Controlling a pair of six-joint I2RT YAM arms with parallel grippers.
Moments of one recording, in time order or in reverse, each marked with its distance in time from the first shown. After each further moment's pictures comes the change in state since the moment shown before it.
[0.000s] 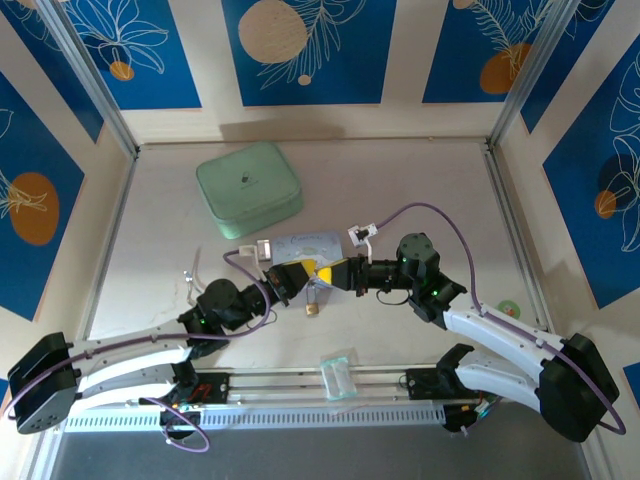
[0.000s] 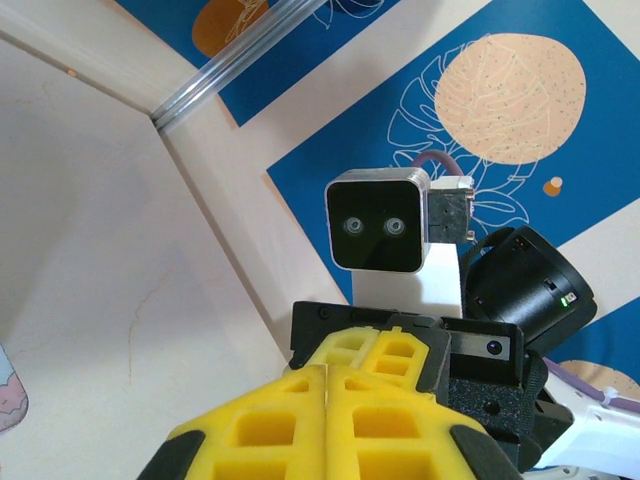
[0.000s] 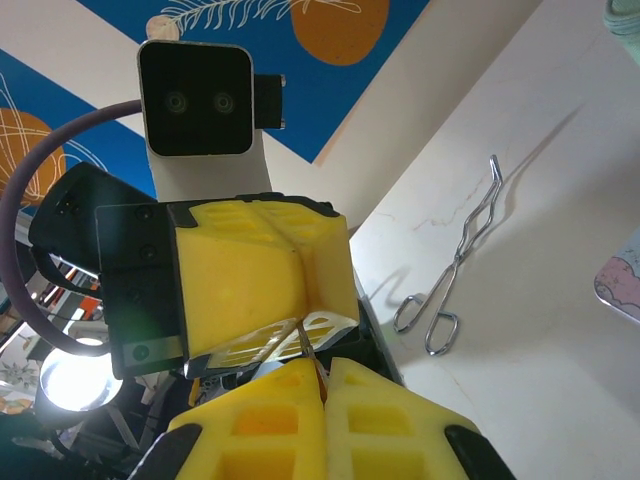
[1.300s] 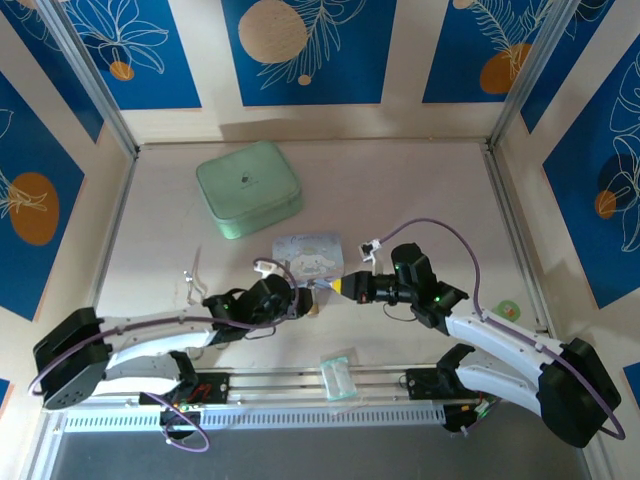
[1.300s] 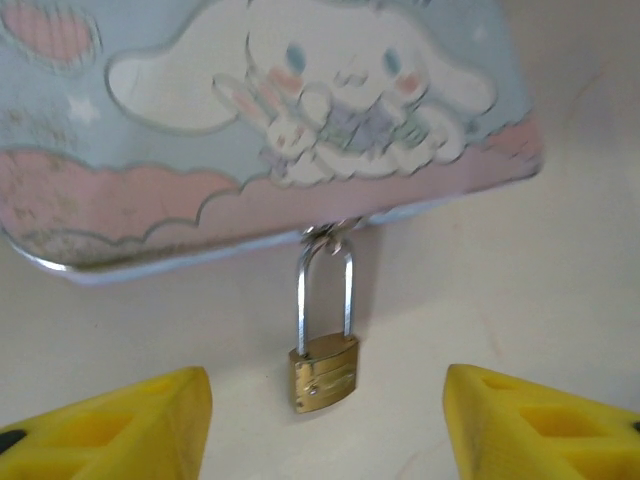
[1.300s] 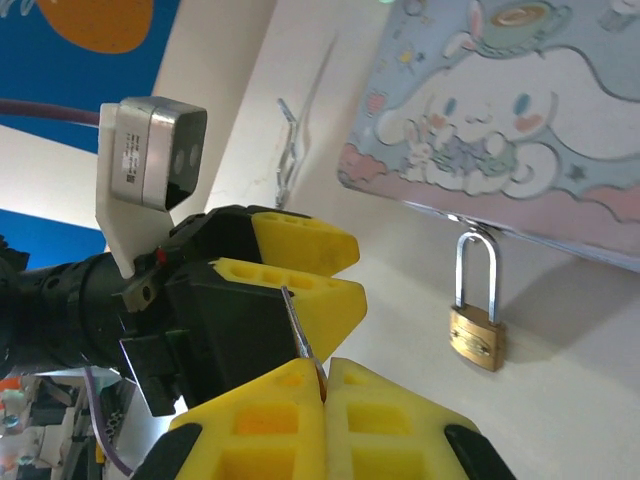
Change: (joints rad) left arm -0.018 0.252 0.160 -0.797 -0.177 0.013; right arm -0.026 -0.033 -0.083 -0.332 0.236 -0.058
